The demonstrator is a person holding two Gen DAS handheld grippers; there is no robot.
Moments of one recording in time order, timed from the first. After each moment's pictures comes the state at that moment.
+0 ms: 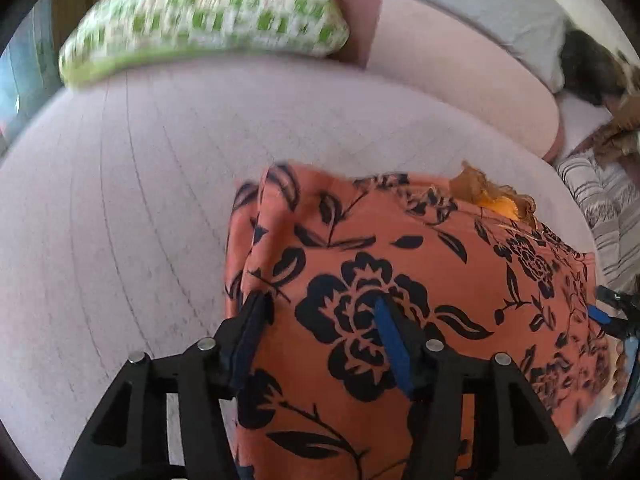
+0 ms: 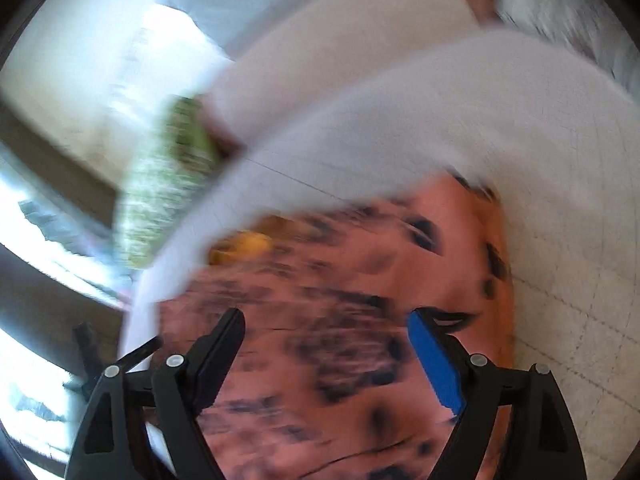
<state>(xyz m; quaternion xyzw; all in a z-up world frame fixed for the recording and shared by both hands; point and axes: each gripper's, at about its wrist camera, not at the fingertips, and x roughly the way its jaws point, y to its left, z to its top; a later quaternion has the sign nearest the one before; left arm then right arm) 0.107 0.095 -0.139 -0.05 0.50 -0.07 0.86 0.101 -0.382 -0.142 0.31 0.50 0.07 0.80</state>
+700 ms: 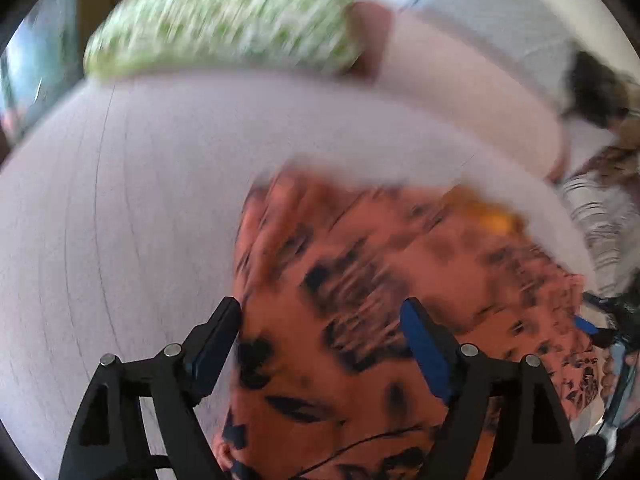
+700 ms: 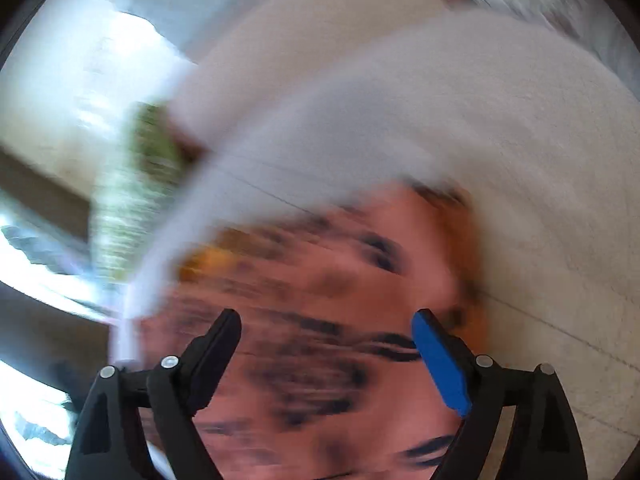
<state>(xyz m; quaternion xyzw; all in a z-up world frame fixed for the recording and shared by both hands) 0.094 0.118 -0.145 -0.11 0.54 -0.01 0.83 0.118 -0.401 -0.158 0.34 0.49 0.06 0.80</state>
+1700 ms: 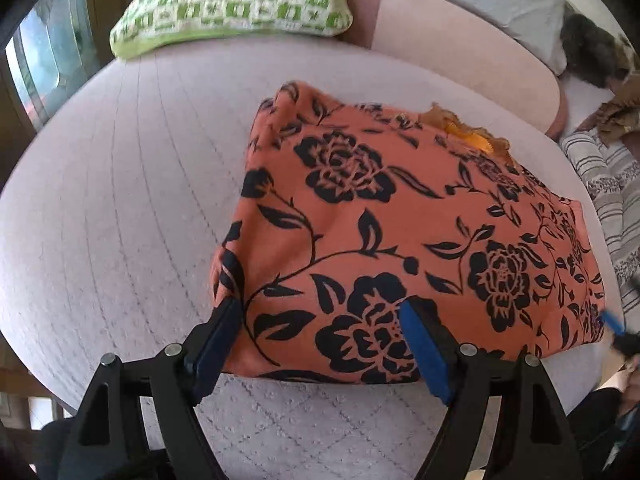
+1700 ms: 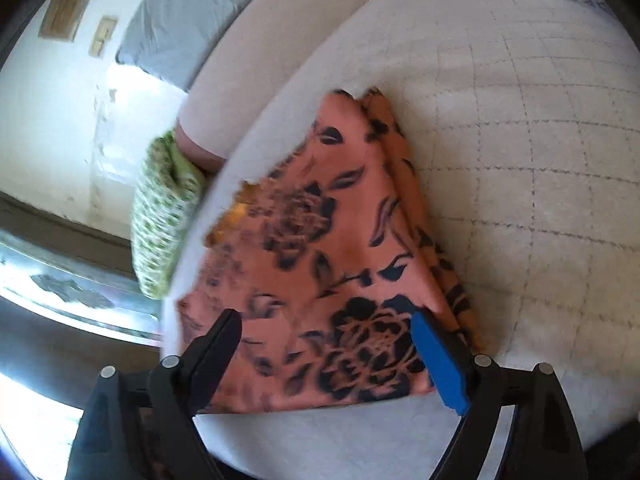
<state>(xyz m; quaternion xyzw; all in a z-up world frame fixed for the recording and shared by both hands) -0.003 0.093 -0.111 -0.05 0.53 -0.02 0.85 -0.022 -0.387 -0.108 0.41 0.42 0.10 0.80</state>
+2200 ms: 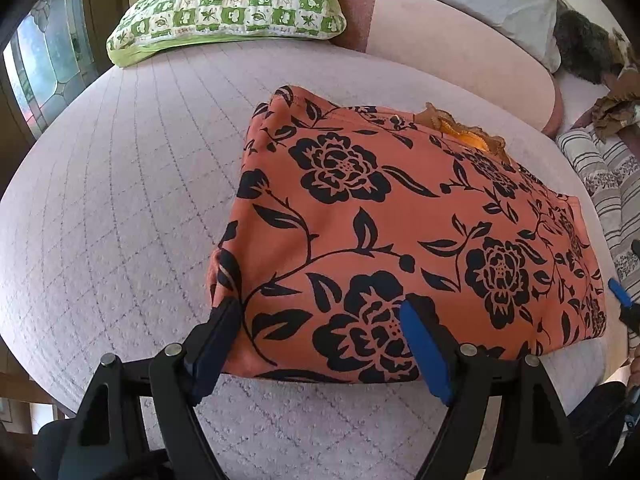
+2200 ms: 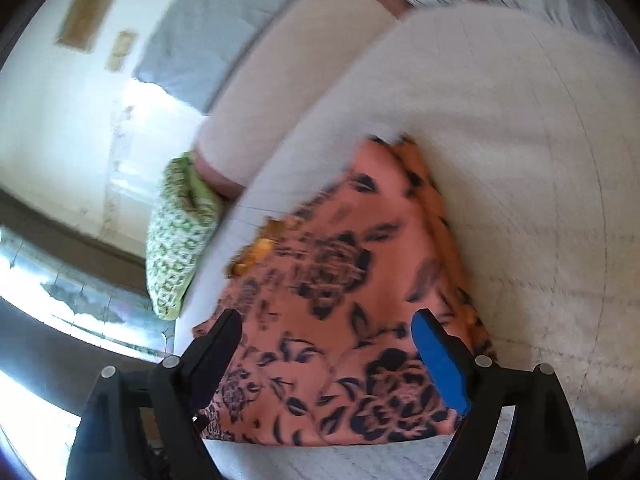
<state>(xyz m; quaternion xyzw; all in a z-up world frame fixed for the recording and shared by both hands) -0.007 0.090 -0.117 -0.05 0.52 -0.02 0.85 0.004 -0.384 -0.095 0.40 0.39 0.08 0.82</state>
